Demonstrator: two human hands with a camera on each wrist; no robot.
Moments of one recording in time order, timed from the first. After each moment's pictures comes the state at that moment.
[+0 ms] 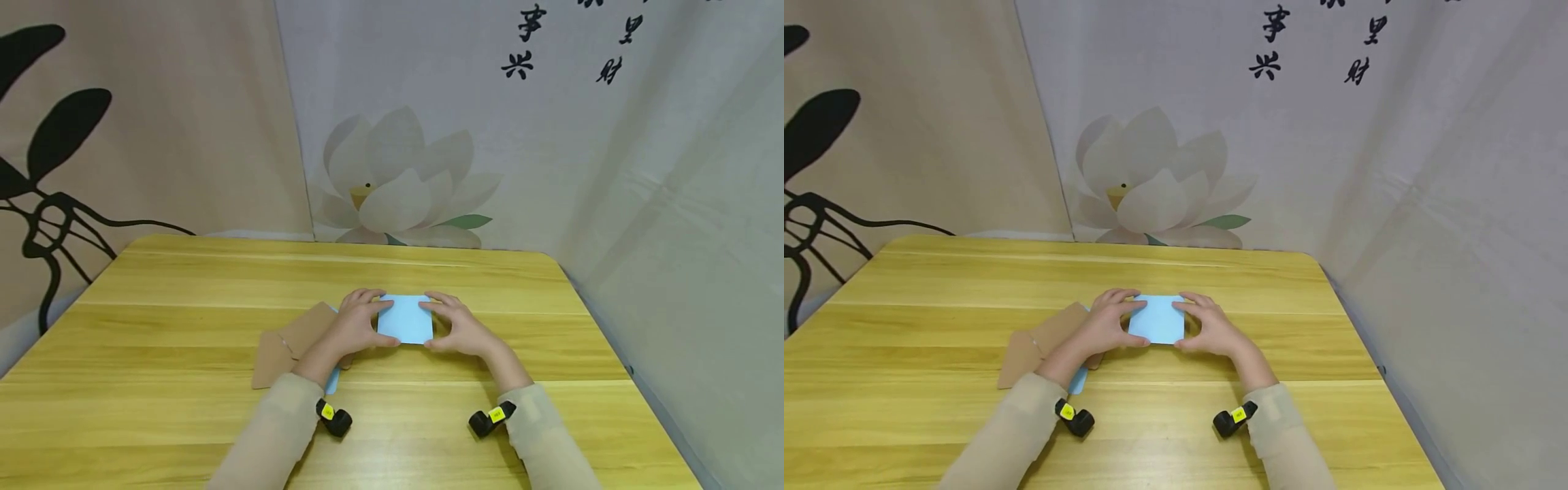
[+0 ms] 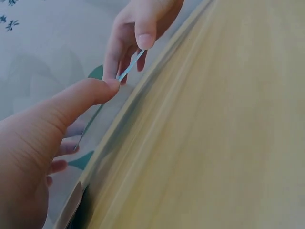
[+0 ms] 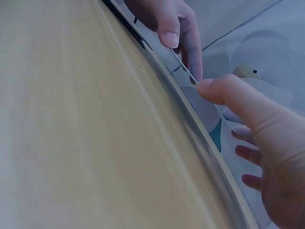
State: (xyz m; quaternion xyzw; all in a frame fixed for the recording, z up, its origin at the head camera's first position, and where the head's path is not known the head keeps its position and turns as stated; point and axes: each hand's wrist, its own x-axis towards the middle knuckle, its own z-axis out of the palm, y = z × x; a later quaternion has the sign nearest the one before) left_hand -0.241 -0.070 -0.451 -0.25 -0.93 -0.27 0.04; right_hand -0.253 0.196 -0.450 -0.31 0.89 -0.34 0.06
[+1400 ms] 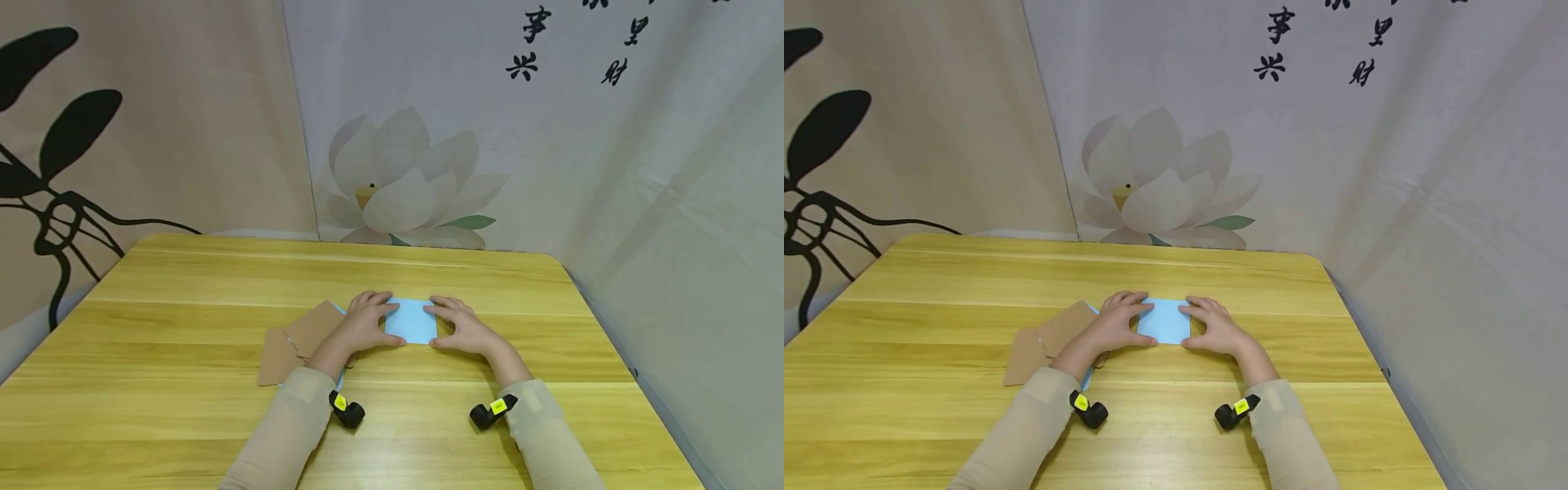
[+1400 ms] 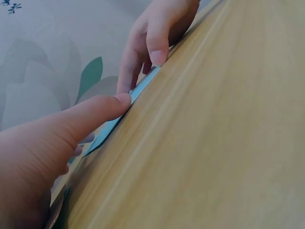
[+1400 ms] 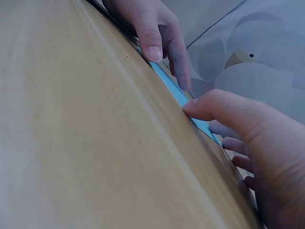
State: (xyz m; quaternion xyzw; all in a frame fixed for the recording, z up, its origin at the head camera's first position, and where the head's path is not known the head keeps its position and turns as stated) left_hand -0.248 -0.063 -0.462 -0.25 -0.94 -0.24 0.00; right_hand -0.259 0.200 -0.459 -0.30 0.91 -0.27 0.08
